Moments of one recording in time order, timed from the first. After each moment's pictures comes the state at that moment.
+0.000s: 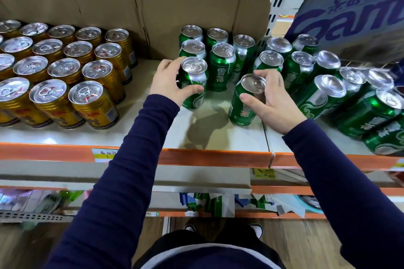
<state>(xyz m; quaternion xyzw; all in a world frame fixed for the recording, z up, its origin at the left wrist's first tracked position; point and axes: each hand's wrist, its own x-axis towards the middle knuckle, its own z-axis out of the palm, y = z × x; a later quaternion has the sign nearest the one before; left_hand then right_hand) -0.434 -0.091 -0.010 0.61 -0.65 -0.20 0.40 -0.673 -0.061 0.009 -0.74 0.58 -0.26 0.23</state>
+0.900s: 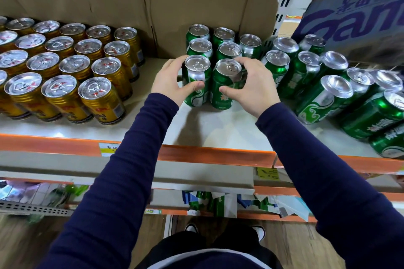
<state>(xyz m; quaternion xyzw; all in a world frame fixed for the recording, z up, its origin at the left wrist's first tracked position) -0.424 -0.089 -0.013 0.60 -0.68 -0.17 0.38 -0.624 -0.090 0.010 -0.75 0.58 -0.30 0.13</state>
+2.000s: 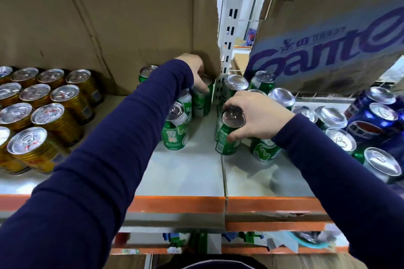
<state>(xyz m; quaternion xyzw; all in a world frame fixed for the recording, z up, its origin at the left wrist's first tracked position) -0.558 -0.236 0.077 0.61 -0.79 -0.08 -0.02 -0.747 -0.128 0.067 -0.86 0.49 -0.03 0.11</state>
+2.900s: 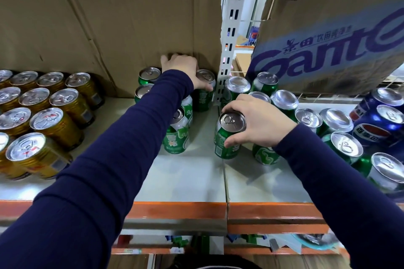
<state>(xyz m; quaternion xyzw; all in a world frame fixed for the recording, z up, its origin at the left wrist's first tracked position) -0.558 -0.237 0.068 0.68 -0.73 -0.01 0.00 -0.749 -0.130 0.056 -0.86 0.49 -0.09 0.15</state>
